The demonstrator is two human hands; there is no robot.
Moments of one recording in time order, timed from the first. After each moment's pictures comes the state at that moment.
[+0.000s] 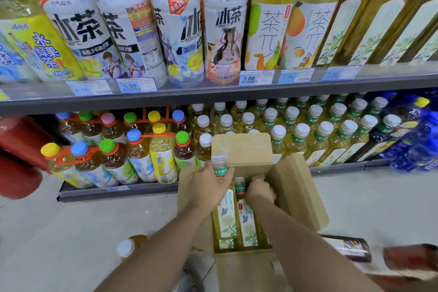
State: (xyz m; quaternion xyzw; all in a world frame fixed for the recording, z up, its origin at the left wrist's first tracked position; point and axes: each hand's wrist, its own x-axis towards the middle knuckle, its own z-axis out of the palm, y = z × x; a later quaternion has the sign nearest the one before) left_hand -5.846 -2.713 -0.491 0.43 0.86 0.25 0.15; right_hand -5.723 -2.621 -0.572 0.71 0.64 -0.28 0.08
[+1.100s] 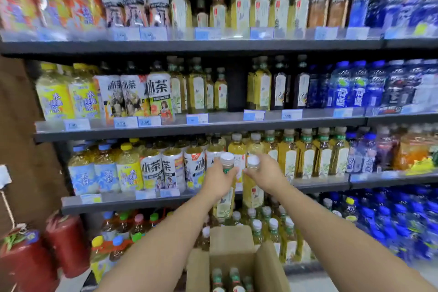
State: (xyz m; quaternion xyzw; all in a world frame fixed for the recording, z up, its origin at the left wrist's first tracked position) left_hand -5.780 -2.745 -0.143 0.52 0.71 0.45 0.14; right_hand -5.640 -2.659 -0.133 0.45 0.80 -0.23 -0.32
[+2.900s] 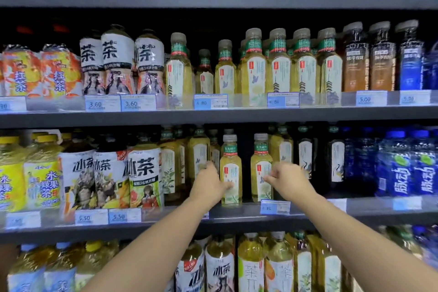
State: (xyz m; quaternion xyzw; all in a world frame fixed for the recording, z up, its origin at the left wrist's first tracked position) left_hand -5.910 -2.540 0.025 0.51 0.78 0.36 -0.03; right_hand -5.705 -2.447 0.038 0.46 0.83 -0.06 -0.32
